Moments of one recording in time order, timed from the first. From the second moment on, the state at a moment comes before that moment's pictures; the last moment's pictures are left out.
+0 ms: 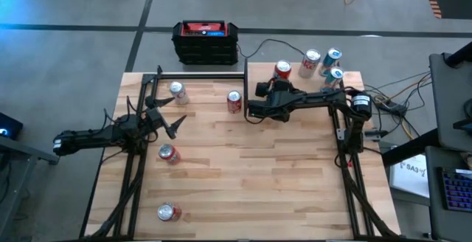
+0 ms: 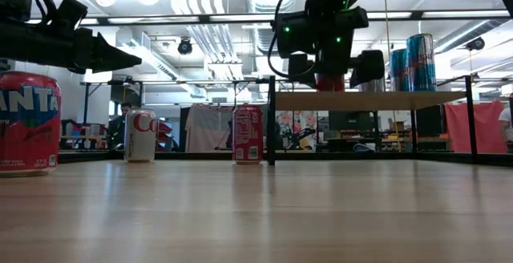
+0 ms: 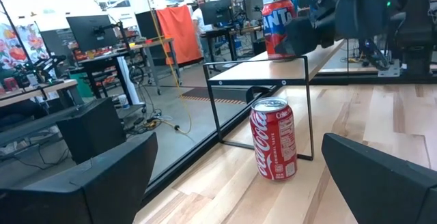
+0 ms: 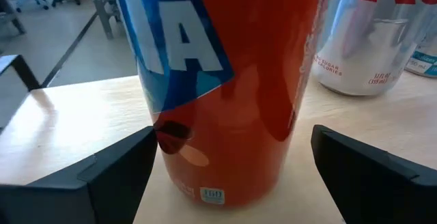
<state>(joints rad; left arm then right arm) 0.09 0.04 0.04 0.04 -0.53 0.21 -0.21 1.86 1.37 -1.04 1.21 1.61</state>
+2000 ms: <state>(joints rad) 0.09 0.04 0.04 0.04 -0.53 0.21 -0.31 1.87 1.37 -1.01 1.26 1.51</state>
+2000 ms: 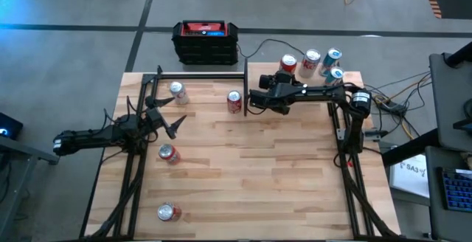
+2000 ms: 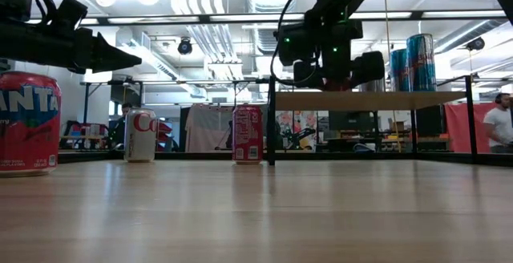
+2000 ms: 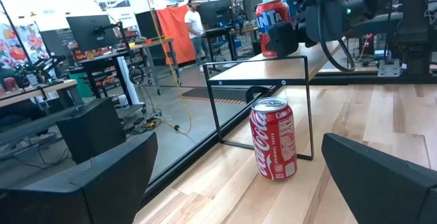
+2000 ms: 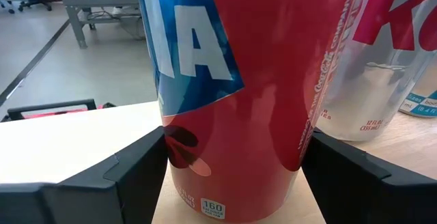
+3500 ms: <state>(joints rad) 0.09 0.04 0.04 0.04 -0.53 0.21 -0.39 1.86 1.37 -0.85 1.23 1.35</state>
